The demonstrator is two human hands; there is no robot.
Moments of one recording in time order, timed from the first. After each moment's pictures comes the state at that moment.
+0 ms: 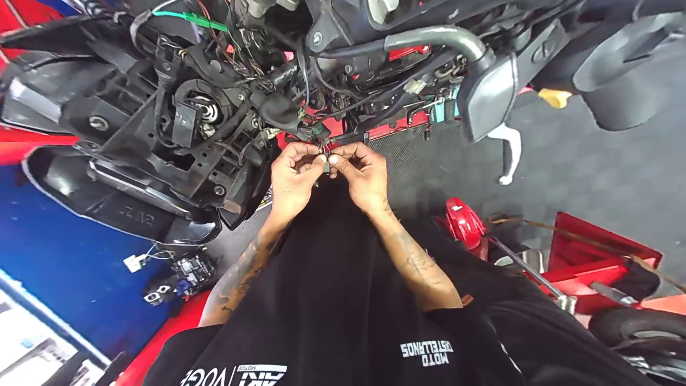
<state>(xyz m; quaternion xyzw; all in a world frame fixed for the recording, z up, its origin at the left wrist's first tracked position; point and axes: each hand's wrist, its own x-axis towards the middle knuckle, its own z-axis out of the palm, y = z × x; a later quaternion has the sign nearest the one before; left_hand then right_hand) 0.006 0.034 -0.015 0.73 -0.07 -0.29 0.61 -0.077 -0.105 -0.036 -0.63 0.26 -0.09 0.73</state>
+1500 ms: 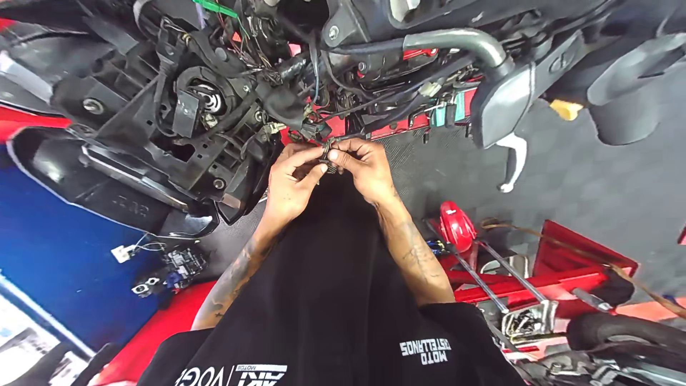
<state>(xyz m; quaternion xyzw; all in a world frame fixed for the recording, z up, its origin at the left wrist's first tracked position) 0.007 0.051 -0.015 0.76 -0.14 -0.28 0.57 -0.061 -0.124 -0.038 -0.63 0.20 -0.01 0.75</state>
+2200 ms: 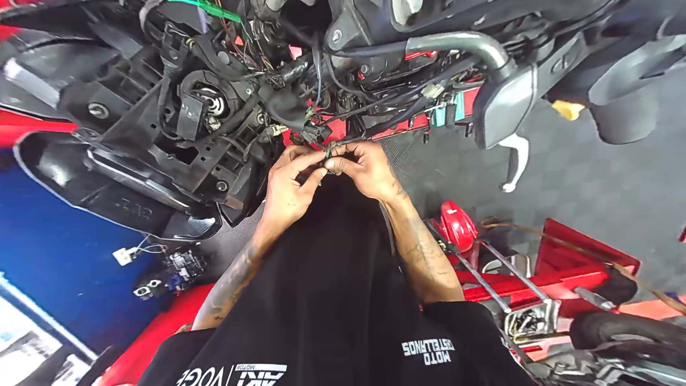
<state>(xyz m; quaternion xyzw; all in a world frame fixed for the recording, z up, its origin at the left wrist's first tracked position) 0.011 0.059 -0.009 0.80 -0.20 -0.26 0.51 -0.055 -0.134 -0.036 -0.71 0.12 0.03 0.69</state>
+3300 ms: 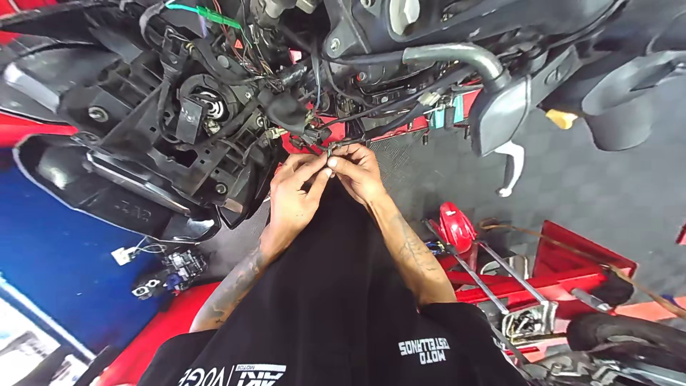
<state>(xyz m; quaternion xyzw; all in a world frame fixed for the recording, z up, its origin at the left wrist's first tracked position) -0.003 0.048 -0.004 0.83 -0.22 -0.17 0.49 -0.065 -0.109 -0.063 -0.41 0.17 -0.05 0.89</state>
